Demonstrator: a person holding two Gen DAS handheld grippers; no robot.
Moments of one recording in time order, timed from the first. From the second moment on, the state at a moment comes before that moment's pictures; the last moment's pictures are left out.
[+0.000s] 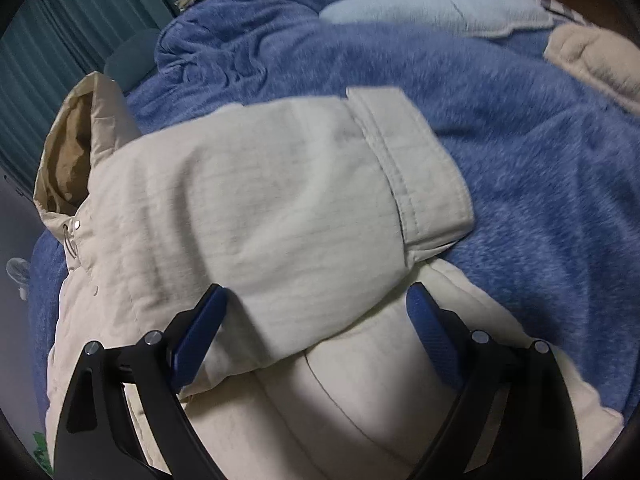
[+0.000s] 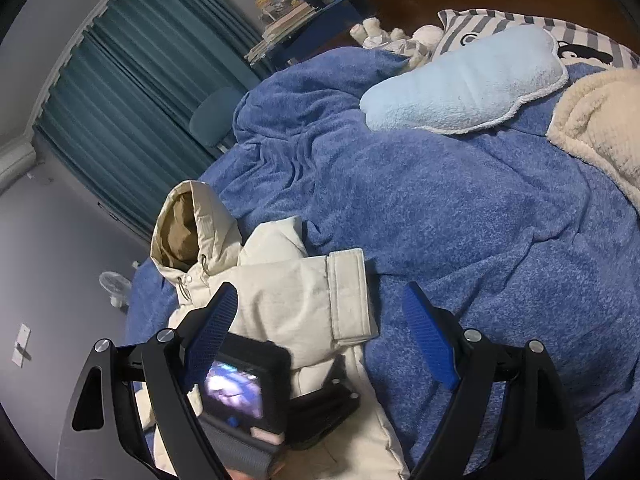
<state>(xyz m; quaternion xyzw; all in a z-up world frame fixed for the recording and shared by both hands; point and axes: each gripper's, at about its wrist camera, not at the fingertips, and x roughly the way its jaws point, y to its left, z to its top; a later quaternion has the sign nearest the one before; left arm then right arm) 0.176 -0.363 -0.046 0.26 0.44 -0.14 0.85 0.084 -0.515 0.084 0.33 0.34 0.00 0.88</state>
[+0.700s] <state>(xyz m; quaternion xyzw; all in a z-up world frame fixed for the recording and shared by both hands) 0.139 -0.183 0.064 0.05 0.36 -0.13 0.92 0.102 -0.464 0.073 0.26 0.37 0.01 0.89</state>
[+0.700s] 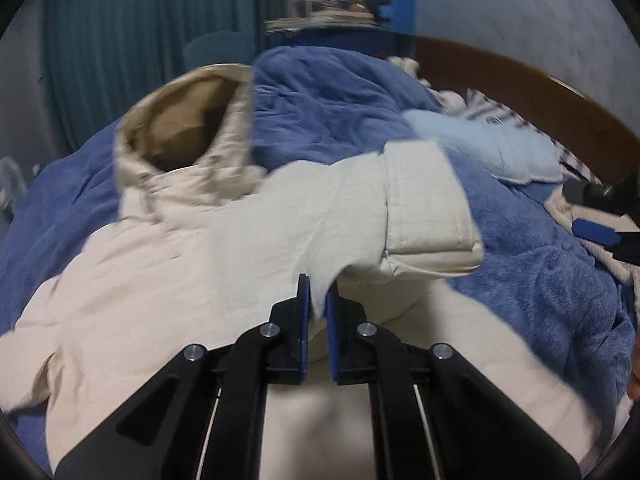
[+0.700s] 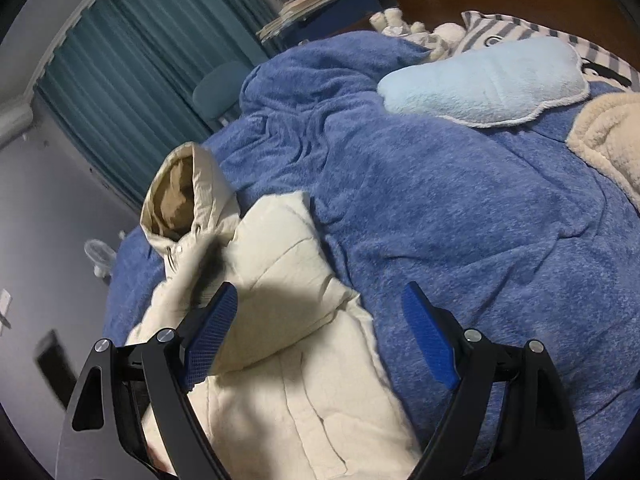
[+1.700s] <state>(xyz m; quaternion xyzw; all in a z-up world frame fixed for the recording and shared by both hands) 0.120 0.037 -0.005 -0.12 0.42 0.01 0.90 0.149 -0.322 -0.006 0.07 0.46 0.05 0.89</state>
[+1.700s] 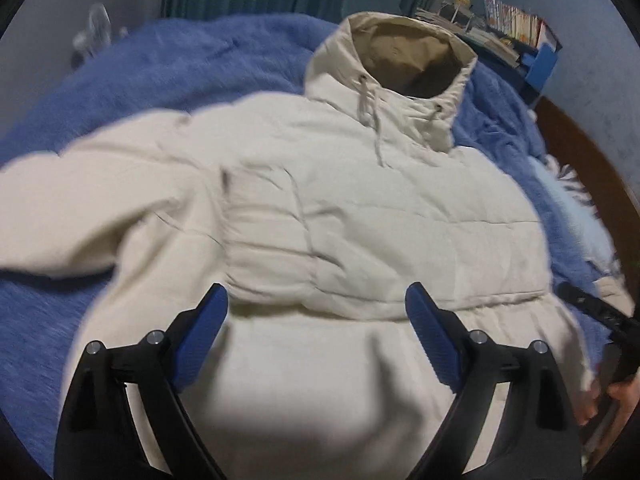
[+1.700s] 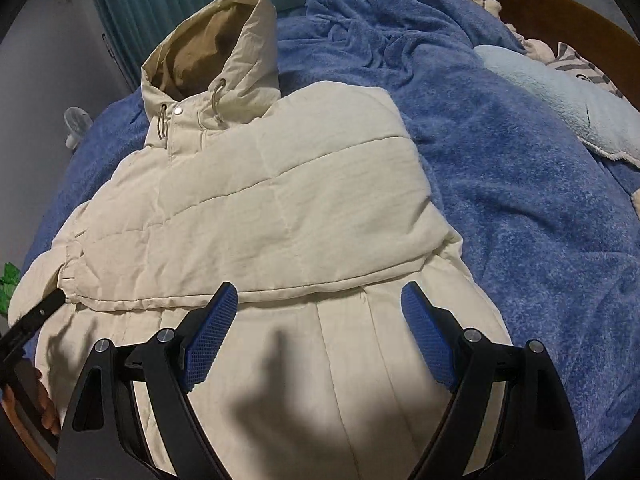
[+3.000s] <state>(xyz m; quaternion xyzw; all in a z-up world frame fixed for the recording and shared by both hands) 0.114 0.051 -0.001 -0.08 0.41 0.02 0.91 0.164 -0.312 -0.015 0.07 0.44 0.06 0.89</state>
